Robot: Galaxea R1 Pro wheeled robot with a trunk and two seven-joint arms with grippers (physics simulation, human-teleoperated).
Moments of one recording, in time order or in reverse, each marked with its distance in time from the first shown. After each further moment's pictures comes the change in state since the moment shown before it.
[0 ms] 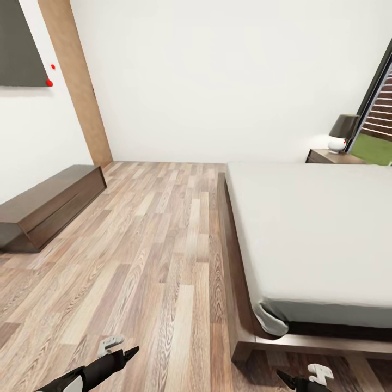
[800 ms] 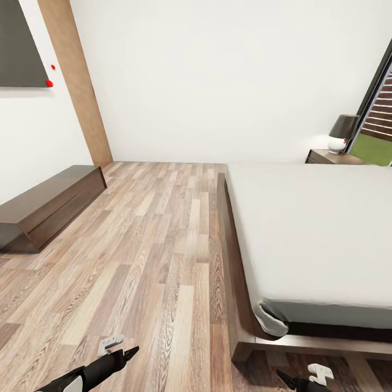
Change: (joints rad) left arm 0.000 0.000 0.001 0.000 0.001 -0.001 0.000; right arm 0.000 0.000 0.000 0.000 -0.002 0.000 0.001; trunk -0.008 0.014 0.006
